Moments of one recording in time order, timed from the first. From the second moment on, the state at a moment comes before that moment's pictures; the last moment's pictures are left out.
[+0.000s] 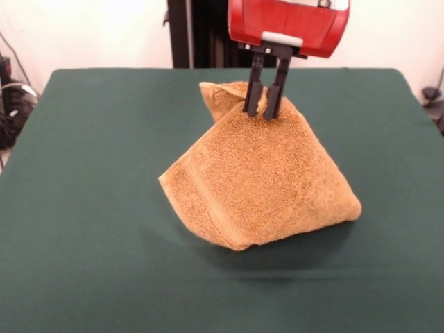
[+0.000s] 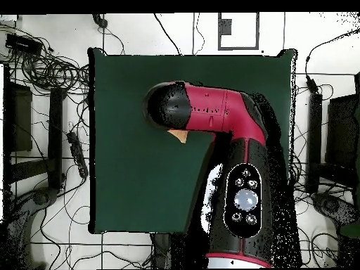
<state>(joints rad) -0.04 -0.62 -0.13 1.27 -0.06 0.66 1.84</state>
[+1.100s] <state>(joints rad) -0.04 -0.61 -0.15 1.31 -0.07 0.55 1.84</state>
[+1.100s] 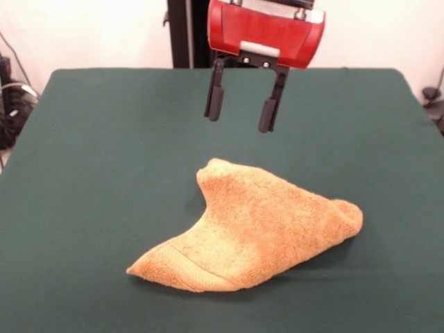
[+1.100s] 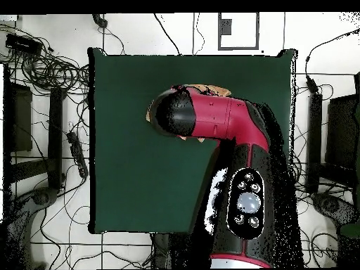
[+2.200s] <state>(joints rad) -0.05 -0.32 -0.16 1.09 -0.08 0.51 1.84</state>
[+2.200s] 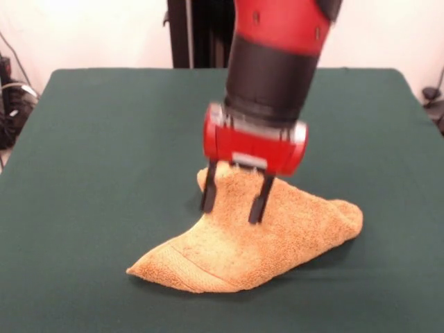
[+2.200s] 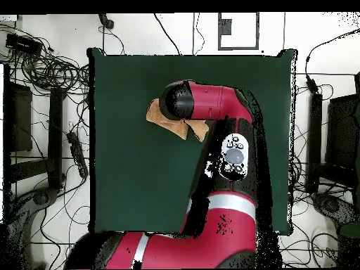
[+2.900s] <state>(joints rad) -0.05 -0.14 -0.16 0.94 -0.08 0.51 1.84</state>
